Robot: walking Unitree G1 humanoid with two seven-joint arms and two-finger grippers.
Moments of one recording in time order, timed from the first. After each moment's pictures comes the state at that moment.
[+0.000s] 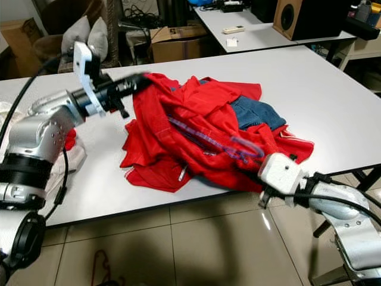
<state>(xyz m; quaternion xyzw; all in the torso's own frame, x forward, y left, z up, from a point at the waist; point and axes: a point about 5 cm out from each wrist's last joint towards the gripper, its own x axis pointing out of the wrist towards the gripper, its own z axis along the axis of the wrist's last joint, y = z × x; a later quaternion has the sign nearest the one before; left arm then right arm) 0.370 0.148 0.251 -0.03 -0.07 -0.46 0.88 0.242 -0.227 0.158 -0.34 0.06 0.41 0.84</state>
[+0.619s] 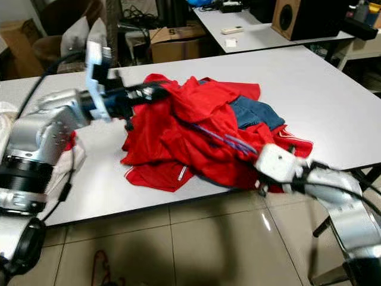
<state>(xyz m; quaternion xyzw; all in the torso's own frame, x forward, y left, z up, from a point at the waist) 0.343 0.115 0.260 0.00 -0.07 -0.60 0.80 0.271 -0.226 0.169 -0.38 0.04 0.38 0.84</state>
